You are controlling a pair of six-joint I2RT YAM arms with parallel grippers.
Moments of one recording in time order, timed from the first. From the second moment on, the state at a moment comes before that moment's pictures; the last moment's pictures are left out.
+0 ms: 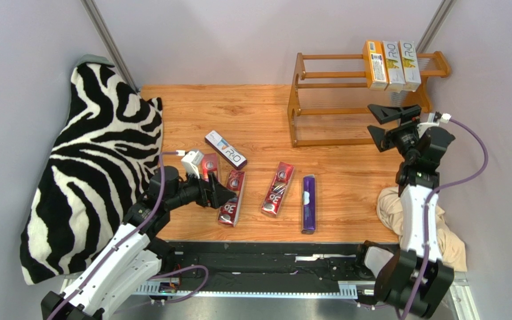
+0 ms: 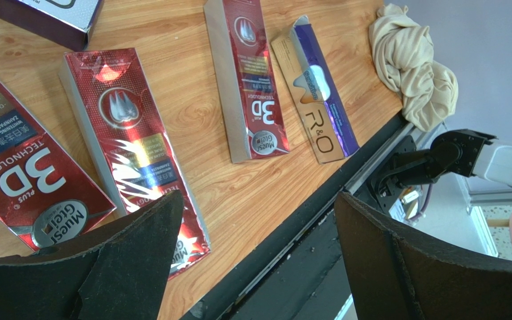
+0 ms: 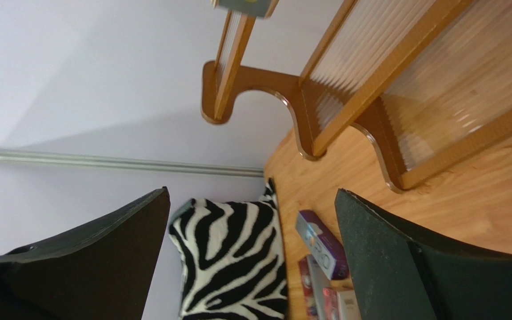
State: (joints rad) left arm -0.47 0.64 0.50 -0.27 0.44 -0.52; right arm -0.37 1.08 0.82 0.18 -0.60 1.28
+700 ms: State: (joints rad) left arm -0.60 0.77 0.63 -0.33 0.34 -0.50; right arm -0.37 0.37 0.66 -0.63 -0.51 0.79
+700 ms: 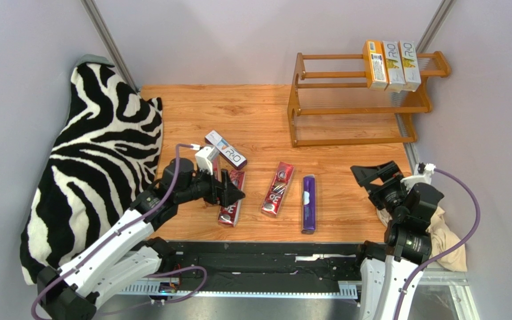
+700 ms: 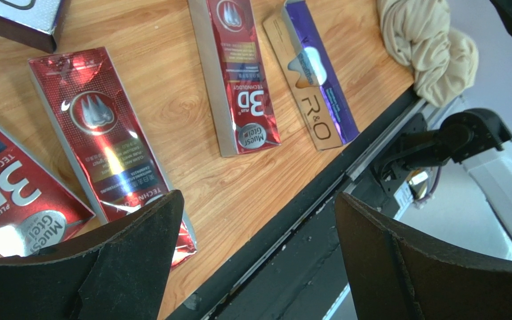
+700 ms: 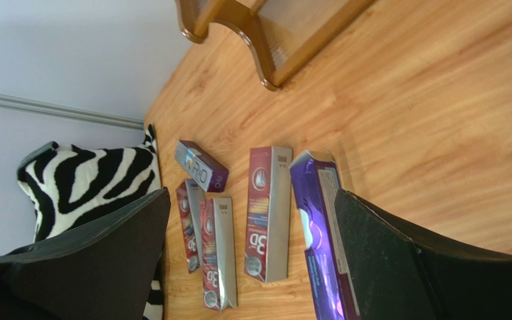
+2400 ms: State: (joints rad) left arm -1.12 2.07 1.59 -0.51 0.04 -0.64; right arm -0.19 0.32 0.62 -0.84 -0.28 0.73
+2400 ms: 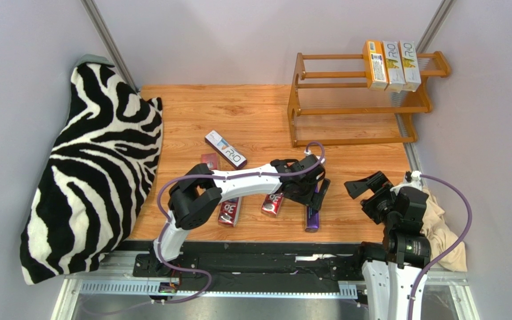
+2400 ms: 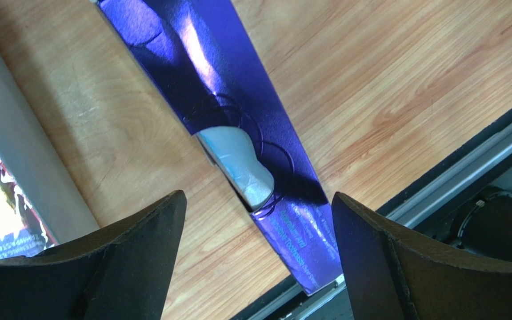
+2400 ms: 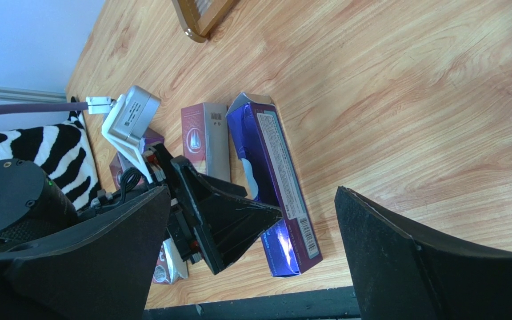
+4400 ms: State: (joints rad) left arm -0.56 0.97 0.97 -0.25 0.39 -0.73; right arm 0.67 0.80 0.66 -0.13 -0.26 0.92
